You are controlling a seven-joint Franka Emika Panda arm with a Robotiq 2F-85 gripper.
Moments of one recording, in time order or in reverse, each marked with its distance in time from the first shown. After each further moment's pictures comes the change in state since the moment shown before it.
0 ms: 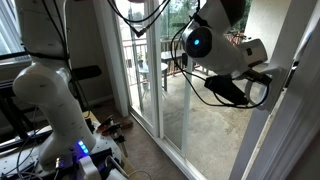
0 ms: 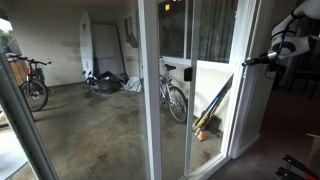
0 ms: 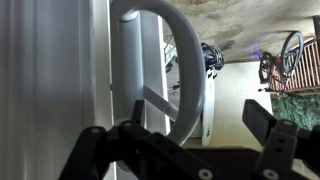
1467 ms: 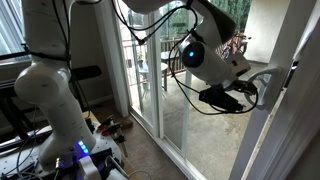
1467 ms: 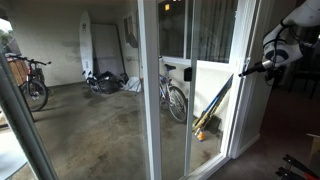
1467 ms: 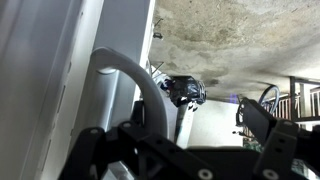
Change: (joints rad) arm 0.040 0.055 0.025 -0.043 0.020 0.062 -0.261
